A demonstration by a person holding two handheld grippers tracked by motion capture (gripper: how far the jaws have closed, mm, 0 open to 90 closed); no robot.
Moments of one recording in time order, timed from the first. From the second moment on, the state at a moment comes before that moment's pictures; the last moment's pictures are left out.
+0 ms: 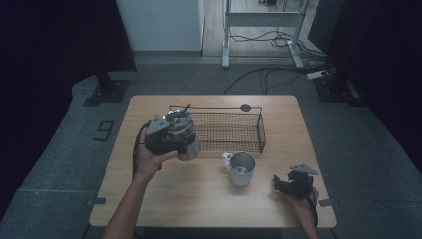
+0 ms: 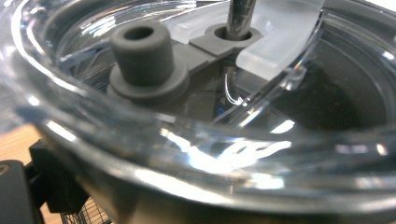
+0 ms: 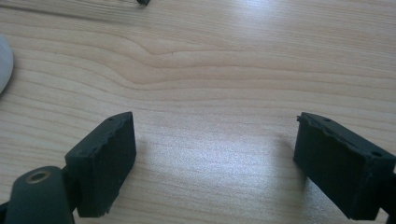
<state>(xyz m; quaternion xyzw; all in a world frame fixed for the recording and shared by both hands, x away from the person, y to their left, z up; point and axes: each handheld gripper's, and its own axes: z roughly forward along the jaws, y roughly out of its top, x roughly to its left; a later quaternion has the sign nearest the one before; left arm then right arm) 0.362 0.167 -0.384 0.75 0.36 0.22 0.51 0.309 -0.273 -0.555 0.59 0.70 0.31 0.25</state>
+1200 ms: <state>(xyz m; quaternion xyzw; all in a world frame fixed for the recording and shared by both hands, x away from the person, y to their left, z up) 0.380 0.158 -0.368 0.75 0.36 0.22 0.51 0.309 -0.273 -0.555 0.59 0.70 0.31 0.25</state>
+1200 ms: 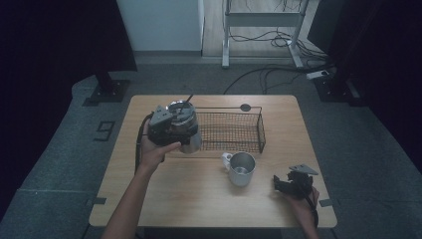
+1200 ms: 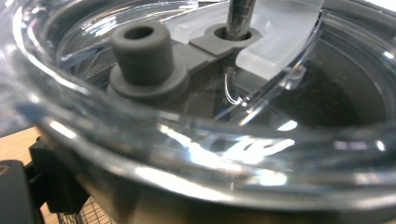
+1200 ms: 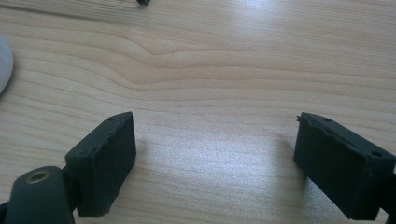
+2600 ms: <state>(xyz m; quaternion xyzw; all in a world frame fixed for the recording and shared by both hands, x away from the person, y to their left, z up) 0.418 0.148 -0.359 0.75 0.38 0.22 0.50 0.309 -0.273 -0.556 0.59 0.70 0.31 0.26</state>
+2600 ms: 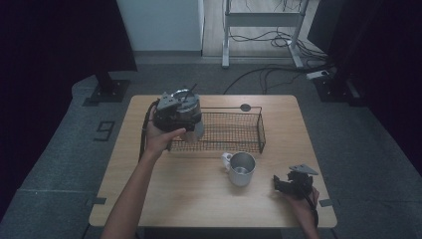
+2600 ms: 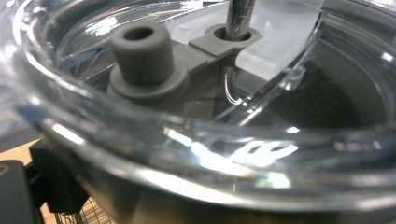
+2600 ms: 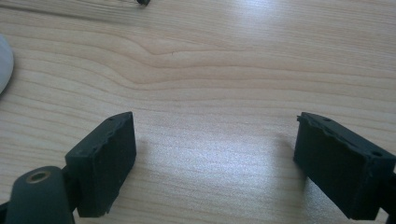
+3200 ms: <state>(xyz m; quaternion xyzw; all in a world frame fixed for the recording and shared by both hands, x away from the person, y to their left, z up) 0.445 0.145 -0.368 0.75 0.39 0.22 0.49 0.309 -0.273 -0.556 0.59 0.70 0.31 0.26</state>
